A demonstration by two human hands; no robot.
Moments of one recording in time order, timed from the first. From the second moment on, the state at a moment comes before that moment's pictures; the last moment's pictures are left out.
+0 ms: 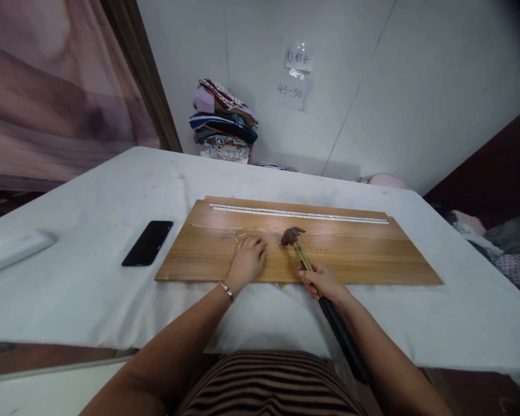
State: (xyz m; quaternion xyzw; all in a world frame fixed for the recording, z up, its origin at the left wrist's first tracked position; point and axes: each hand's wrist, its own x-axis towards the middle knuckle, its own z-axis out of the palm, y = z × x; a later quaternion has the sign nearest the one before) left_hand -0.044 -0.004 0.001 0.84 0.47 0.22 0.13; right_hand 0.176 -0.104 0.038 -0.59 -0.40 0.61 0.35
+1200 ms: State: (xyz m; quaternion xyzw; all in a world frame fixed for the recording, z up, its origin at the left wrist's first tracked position) left_hand -0.044 -0.007 0.009 0.84 0.47 0.23 0.15; right_hand 0.179 -0.101 0.030 -0.60 -0.40 0.60 0.36
